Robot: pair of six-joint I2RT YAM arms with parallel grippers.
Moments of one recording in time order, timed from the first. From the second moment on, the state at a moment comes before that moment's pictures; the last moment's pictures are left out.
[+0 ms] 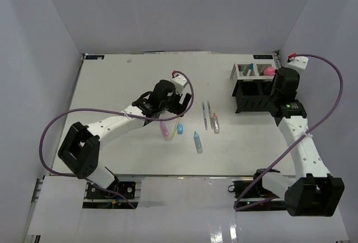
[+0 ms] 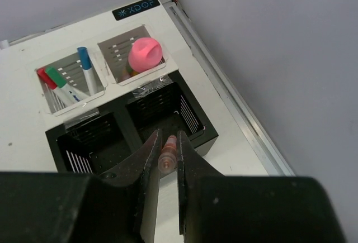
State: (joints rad) left arm -0.74 1.53 1.08 -0.12 -0.12 -0.03; right arm 0.05 1.07 0.98 -0.22 0.47 0.15
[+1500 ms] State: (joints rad) left arm -0.73 1.75 1.20 -0.50 -0.08 -0.26; right arm -0.06 0.85 0.70 -0.18 -0.10 0.31
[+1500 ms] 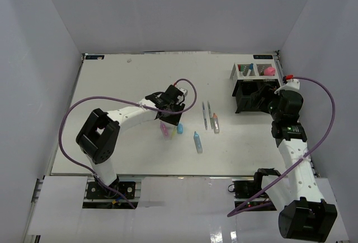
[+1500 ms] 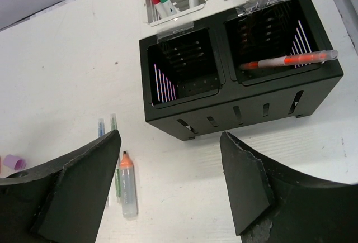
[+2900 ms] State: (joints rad) left arm -0.73 1.87 1.23 -0.52 -0.08 -0.35; right arm -0.06 0.84 0.69 -0.18 -0.11 0.31
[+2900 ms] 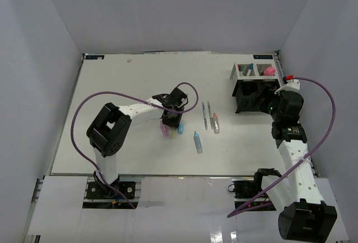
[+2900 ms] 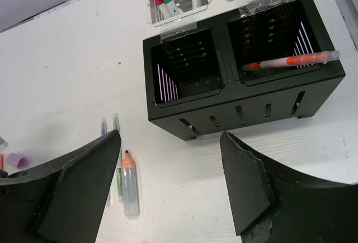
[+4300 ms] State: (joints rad) left arm -0.75 1.38 0.99 -0.06 0.17 0.07; right arm 0.37 1.16 0.88 0.06 -0.58 0.48
